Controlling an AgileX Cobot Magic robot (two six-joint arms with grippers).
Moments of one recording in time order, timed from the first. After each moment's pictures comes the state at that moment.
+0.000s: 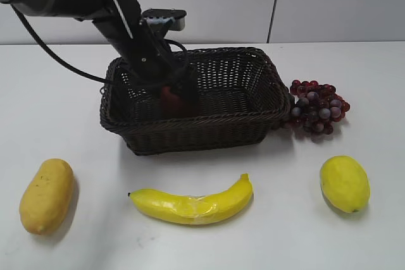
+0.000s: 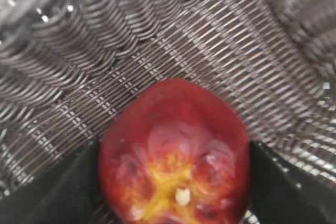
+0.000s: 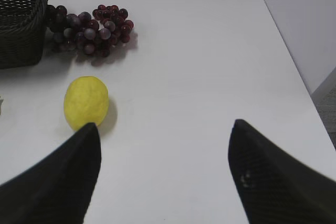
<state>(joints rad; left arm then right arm) -0.52 2.15 -1.63 -0.41 0.77 0.26 0.02 0.00 -0.50 -0.06 1.04 0.01</state>
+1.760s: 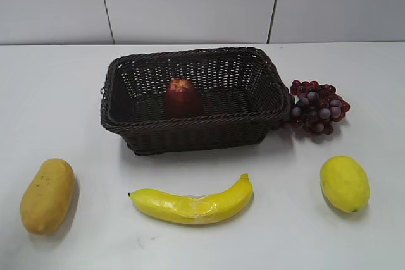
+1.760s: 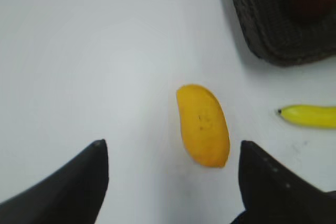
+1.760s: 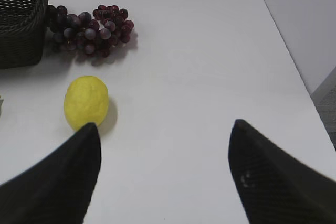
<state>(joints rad) -0.08 1.10 -1.15 -0.22 1.22 0.18 0.02 0.00 -0.50 -0.06 1.04 0.01</state>
